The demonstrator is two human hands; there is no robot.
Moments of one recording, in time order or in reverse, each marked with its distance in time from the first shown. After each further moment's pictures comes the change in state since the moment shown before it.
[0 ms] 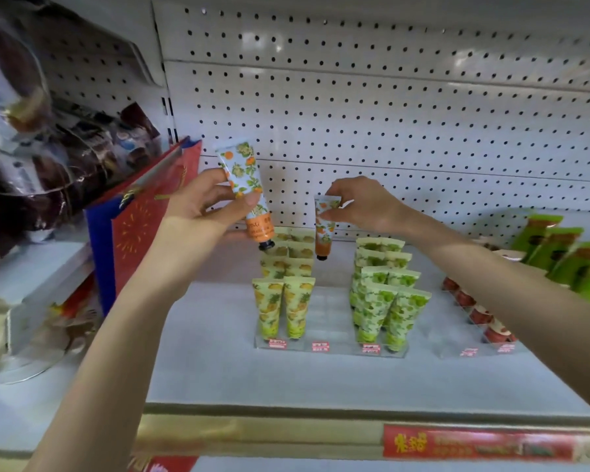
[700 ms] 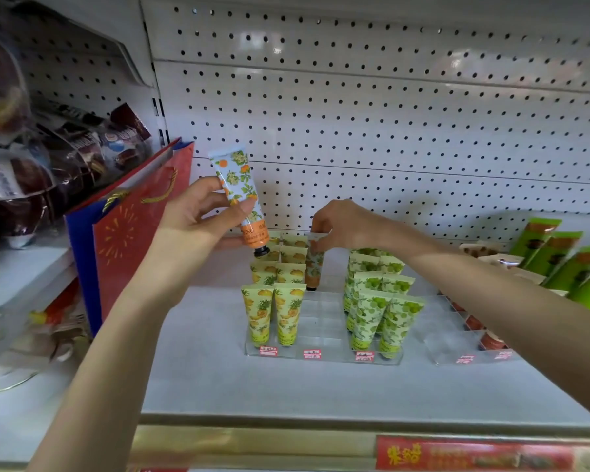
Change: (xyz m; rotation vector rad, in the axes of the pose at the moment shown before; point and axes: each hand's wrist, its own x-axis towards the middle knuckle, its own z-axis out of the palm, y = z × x) left_hand 0.003 -0.008 0.008 -0.044 -0.026 0.005; right_hand 0.006 0.003 0.018 -0.202 -0.263 0.021
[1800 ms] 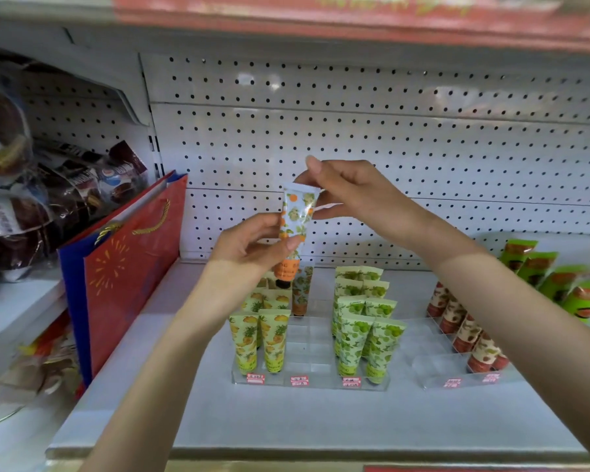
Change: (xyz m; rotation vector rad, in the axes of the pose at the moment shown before) left_hand -0.001 0.004 0.051 0.096 -0.142 0.053; right_hand -0.060 -0.038 -0.064 0.729 0.261 -0.271
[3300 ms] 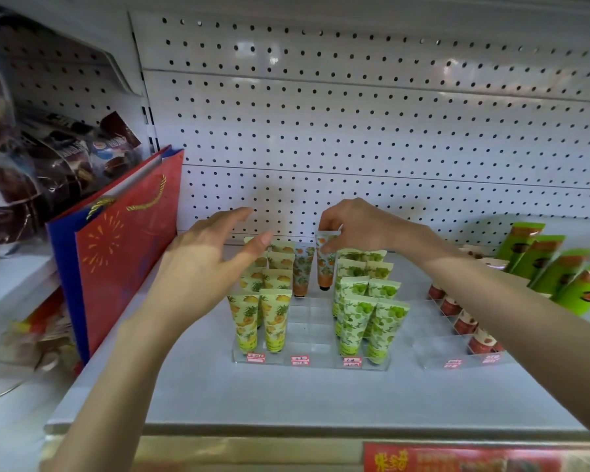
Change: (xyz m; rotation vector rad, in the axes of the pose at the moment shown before) left_hand -0.021 -0.008 -0.033 0.856 0.033 -0.053; right_hand 0.012 0.081 -0.002 -0.762 -0.220 0.226
